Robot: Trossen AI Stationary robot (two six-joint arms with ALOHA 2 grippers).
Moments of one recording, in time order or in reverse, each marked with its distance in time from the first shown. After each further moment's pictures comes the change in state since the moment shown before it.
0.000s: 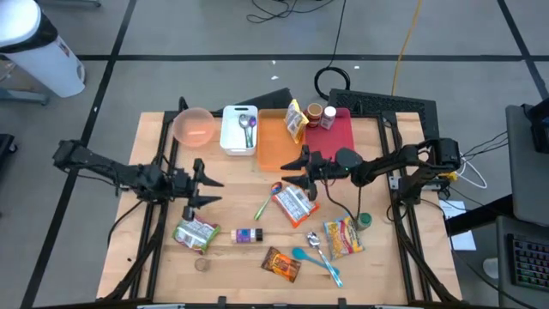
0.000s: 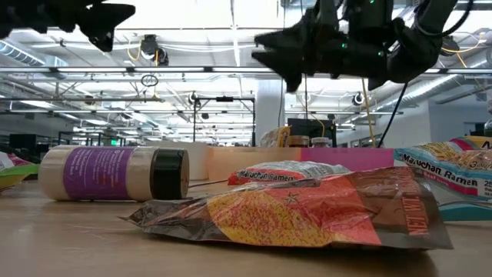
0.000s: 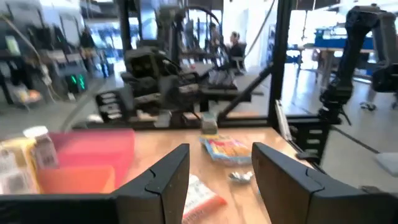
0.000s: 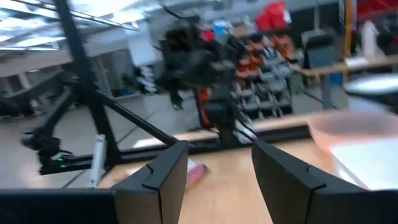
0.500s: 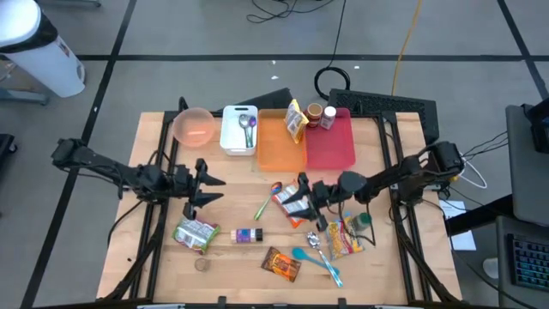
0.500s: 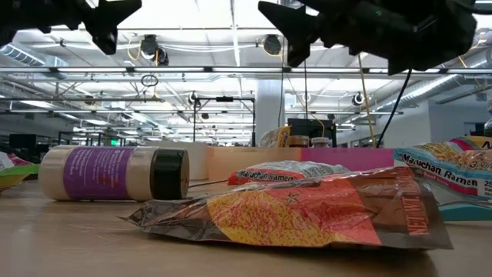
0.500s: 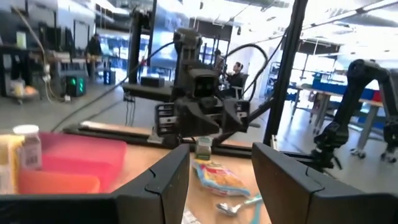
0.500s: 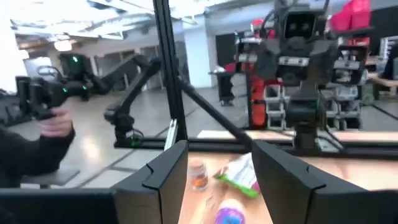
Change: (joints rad) left arm 0.001 0.080 -0.026 0.198 -0.022 -0.151; right arm 0.258 0.000 0.000 0.021 0.028 -0.074
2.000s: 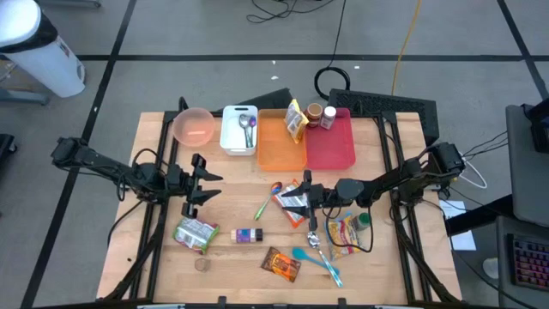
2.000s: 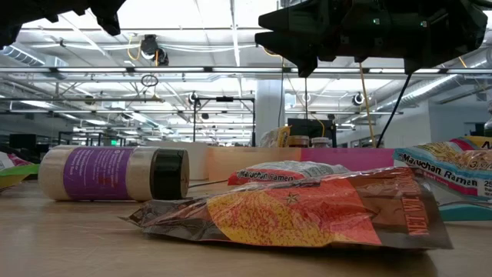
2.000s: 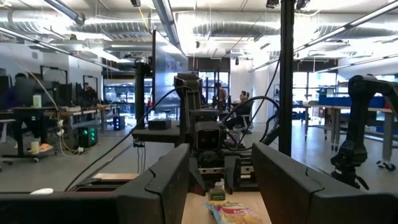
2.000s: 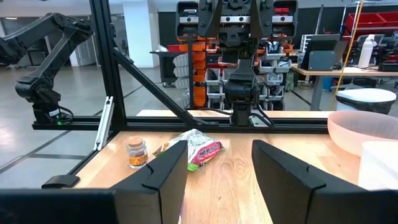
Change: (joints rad) left arm 0.000 0.059 0.000 0.225 -0.001 0.203; right arm 0.061 0.000 0.000 -0.110 0.308 -0.120
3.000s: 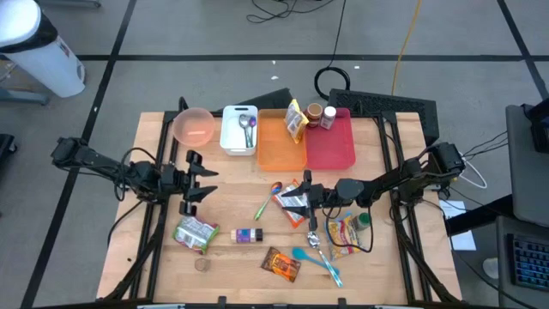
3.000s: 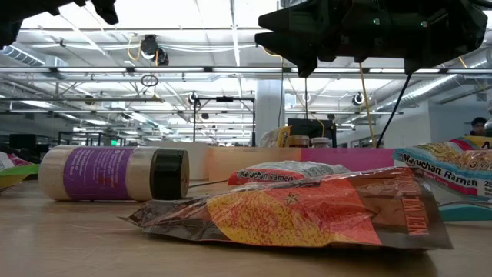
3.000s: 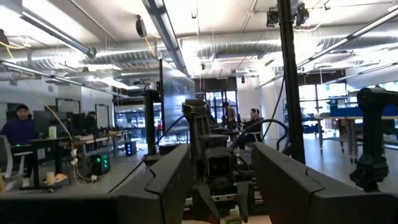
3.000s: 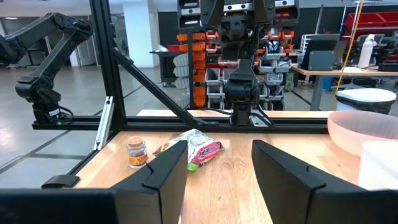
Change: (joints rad) left arm 0.000 -0.001 0.001 0.101 -0.011 0.111; right arm 0.000 0.000 0.000 0.000 0.000 0.000
